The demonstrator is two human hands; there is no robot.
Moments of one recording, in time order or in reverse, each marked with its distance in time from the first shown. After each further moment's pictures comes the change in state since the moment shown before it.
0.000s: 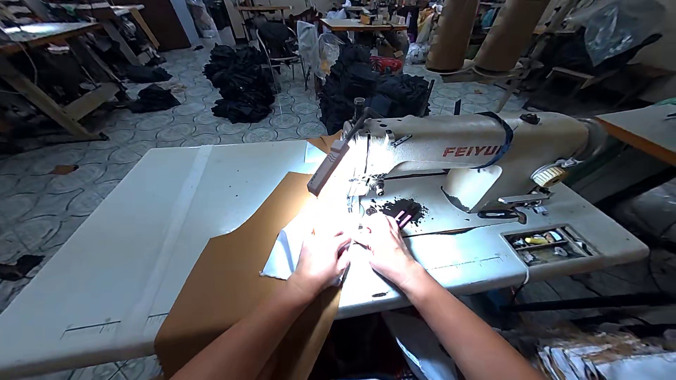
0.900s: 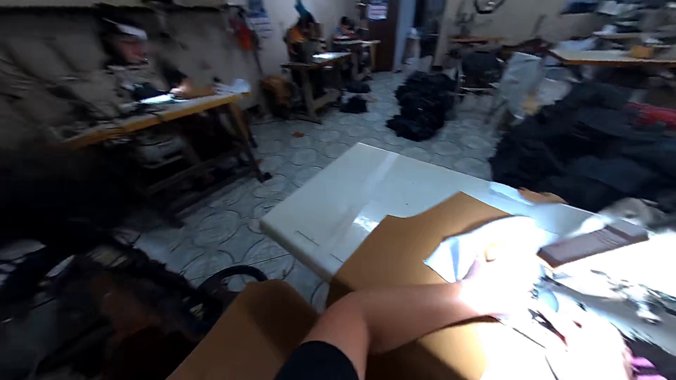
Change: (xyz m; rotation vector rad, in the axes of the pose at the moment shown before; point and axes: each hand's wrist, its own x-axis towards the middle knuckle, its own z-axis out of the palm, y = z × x) left_hand 0.069 -0.019 -0.006 0.119 0.028 -0.120; right_hand 0.027 -0.034 -0.012 0.129 0.141 0.197
